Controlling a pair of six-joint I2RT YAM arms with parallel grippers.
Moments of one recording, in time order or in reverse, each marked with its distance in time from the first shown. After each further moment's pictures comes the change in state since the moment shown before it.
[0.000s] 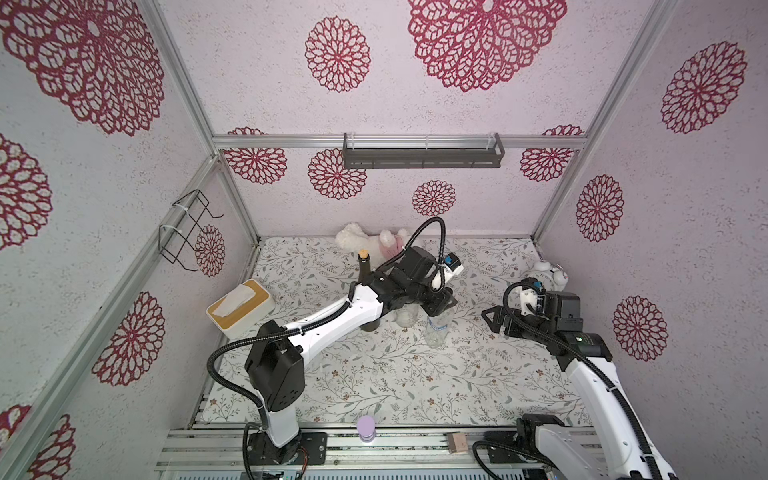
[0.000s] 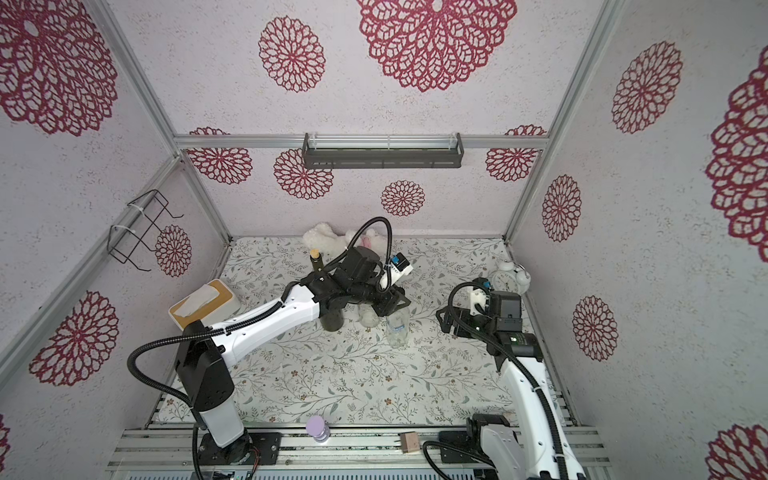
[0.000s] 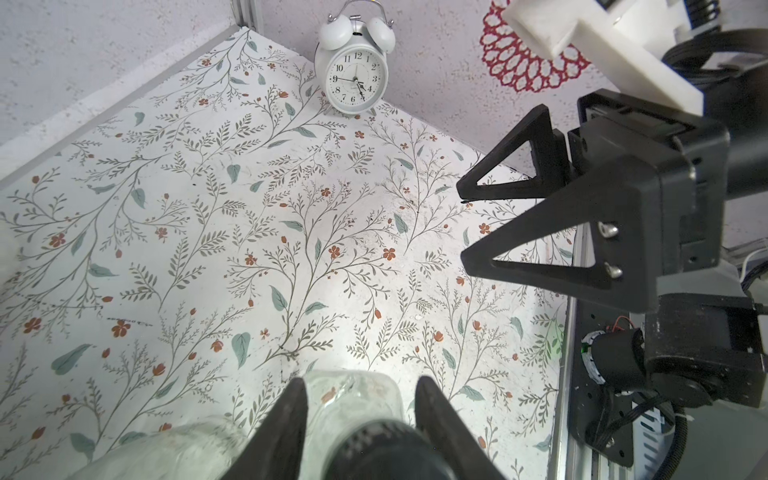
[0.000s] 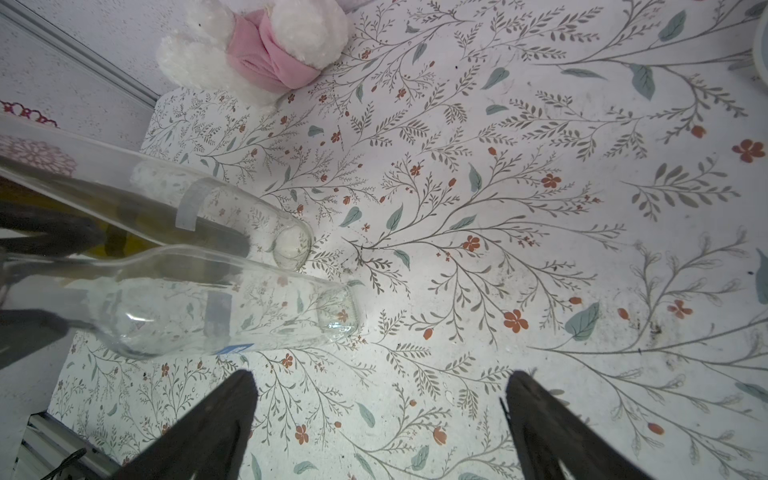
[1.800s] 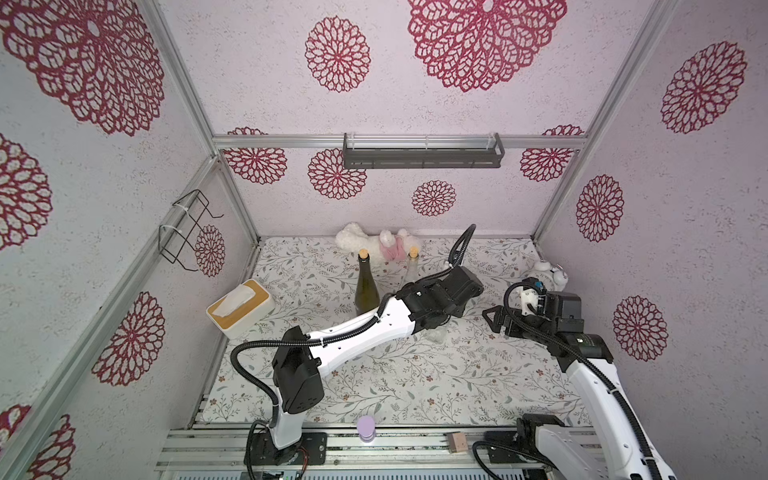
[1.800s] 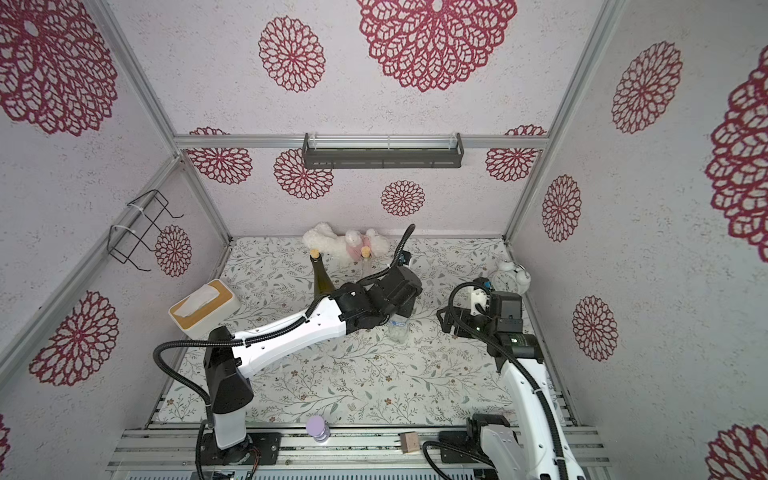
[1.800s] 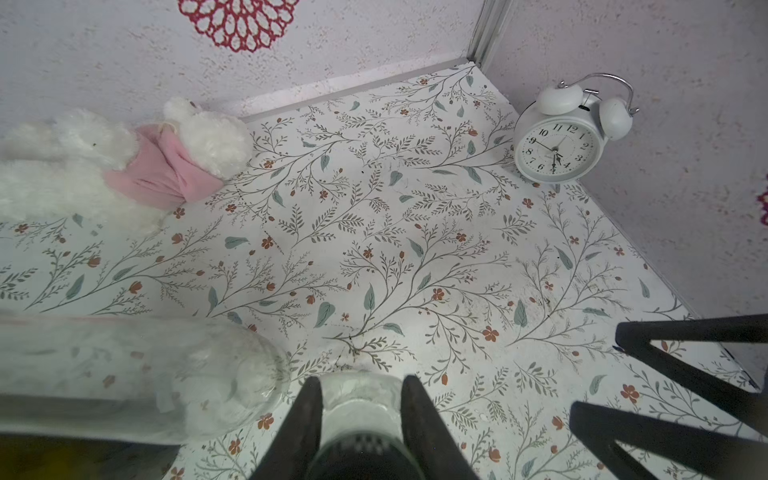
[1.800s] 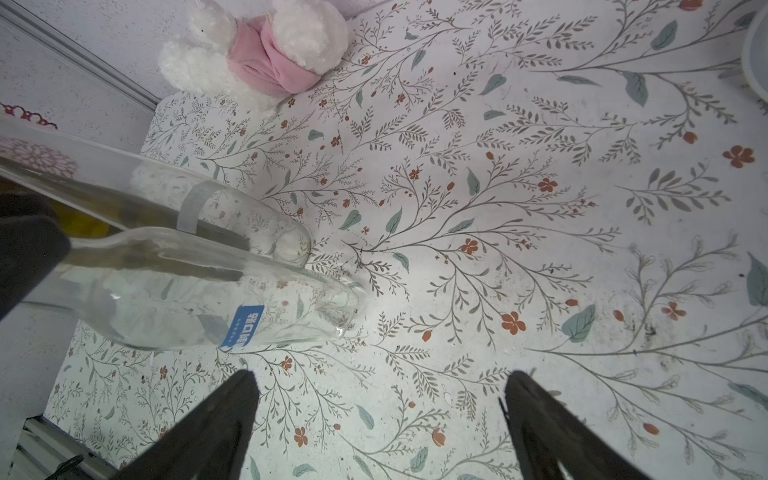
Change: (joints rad) left arm -0.229 0.116 0.246 -0.222 -0.803 -0.528; right arm 0.000 -0.011 0.000 0.002 0.006 0.001
